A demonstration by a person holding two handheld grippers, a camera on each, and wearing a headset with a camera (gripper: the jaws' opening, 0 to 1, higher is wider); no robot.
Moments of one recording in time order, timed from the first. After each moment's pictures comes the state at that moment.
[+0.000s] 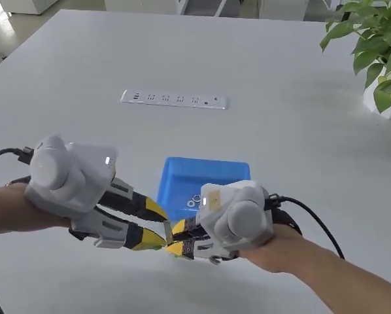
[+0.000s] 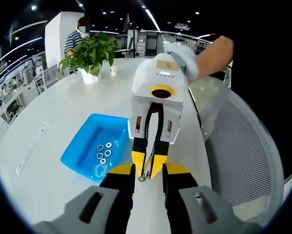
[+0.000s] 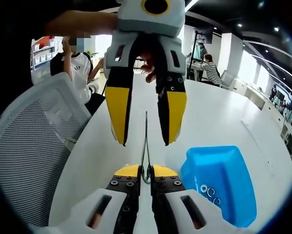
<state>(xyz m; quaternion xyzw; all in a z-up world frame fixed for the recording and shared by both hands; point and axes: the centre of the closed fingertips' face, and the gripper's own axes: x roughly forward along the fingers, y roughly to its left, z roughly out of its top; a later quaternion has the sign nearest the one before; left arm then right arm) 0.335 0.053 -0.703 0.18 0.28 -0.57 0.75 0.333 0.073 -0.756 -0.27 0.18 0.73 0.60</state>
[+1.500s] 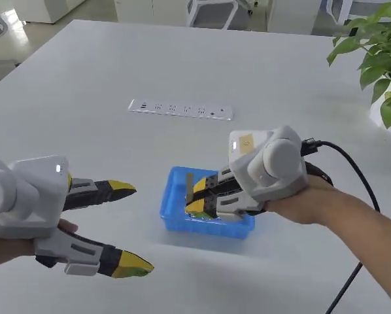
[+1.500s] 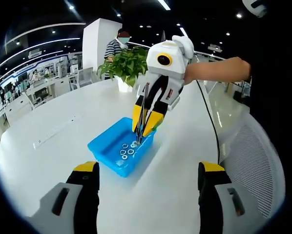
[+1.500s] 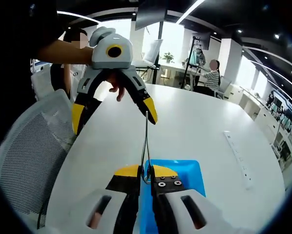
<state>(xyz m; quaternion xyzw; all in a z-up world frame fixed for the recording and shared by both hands) 0.344 0.088 -0.681 0.10 0.24 -0.45 0.85 0.393 0.063 -0.691 -0.28 0.15 0.73 0.60</state>
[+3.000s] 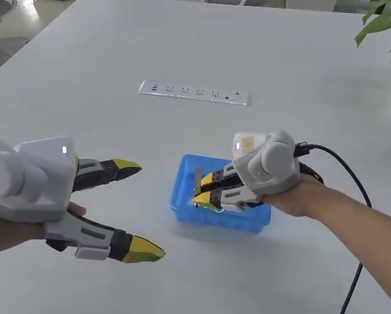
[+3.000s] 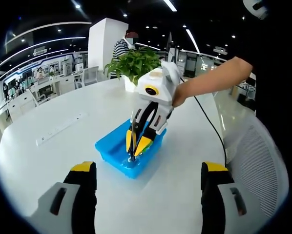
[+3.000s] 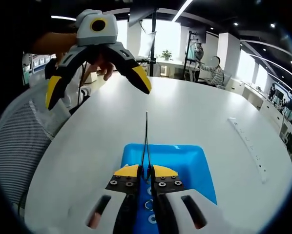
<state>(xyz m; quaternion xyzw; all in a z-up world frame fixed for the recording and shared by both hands) 0.365 0.096 -0.686 0.09 0.25 -0.44 0.86 0.424 0.083 -0.756 -0.26 0.17 0.73 0.60</state>
